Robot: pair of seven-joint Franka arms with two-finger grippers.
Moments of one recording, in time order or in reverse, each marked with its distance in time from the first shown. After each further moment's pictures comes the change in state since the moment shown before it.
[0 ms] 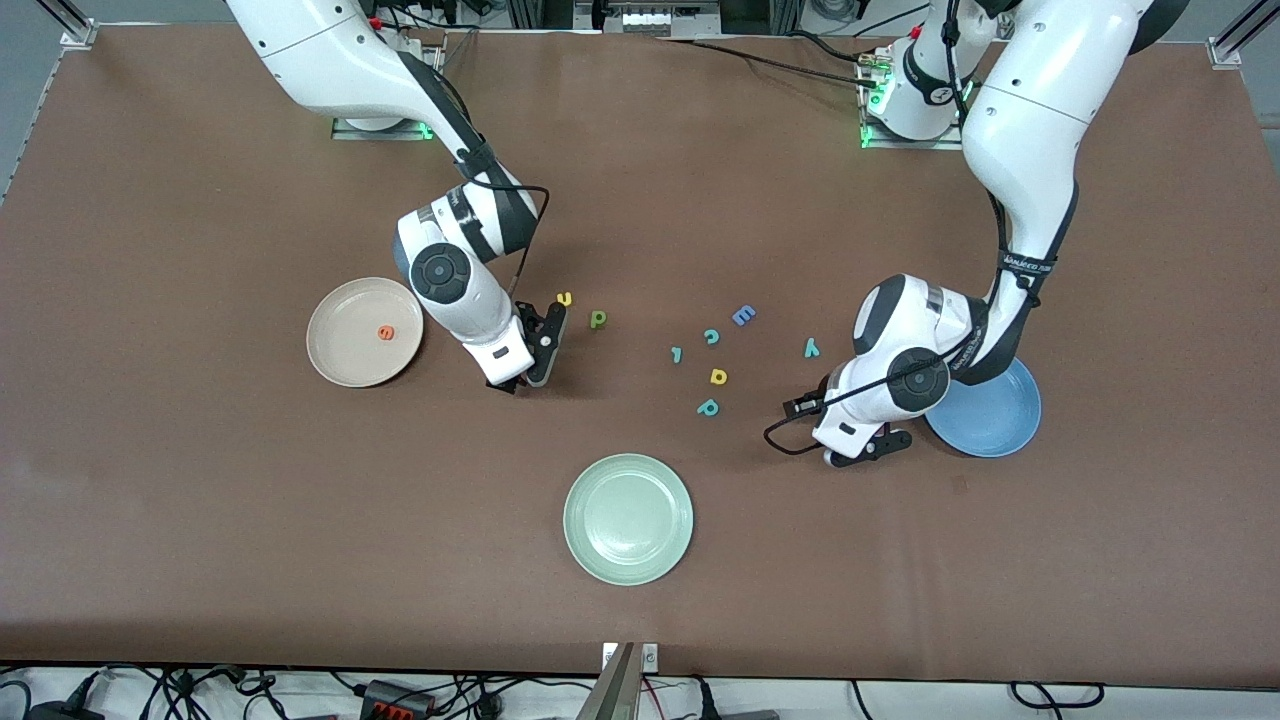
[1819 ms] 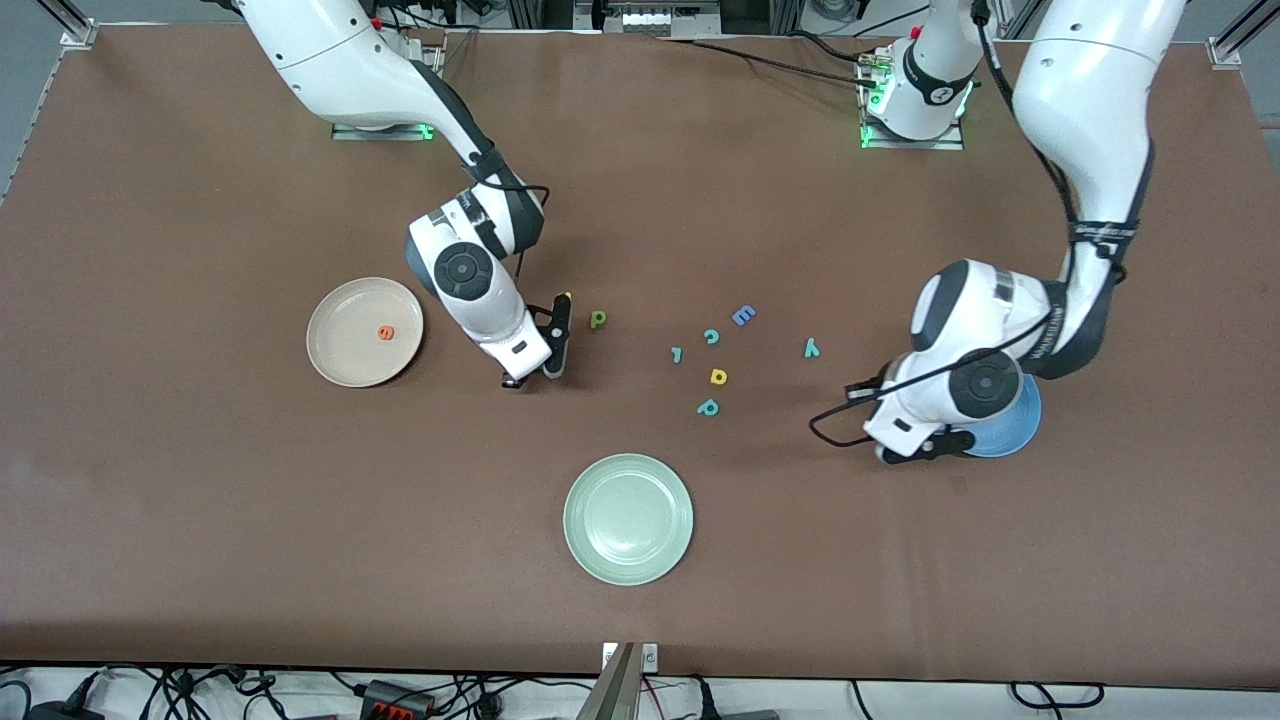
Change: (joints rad) left arm 0.077 -0.130 0.033 0.043 0.092 -0.306 0.168; right arm 0.020 0.030 -0.027 0.008 -0.107 0.015 -0.037
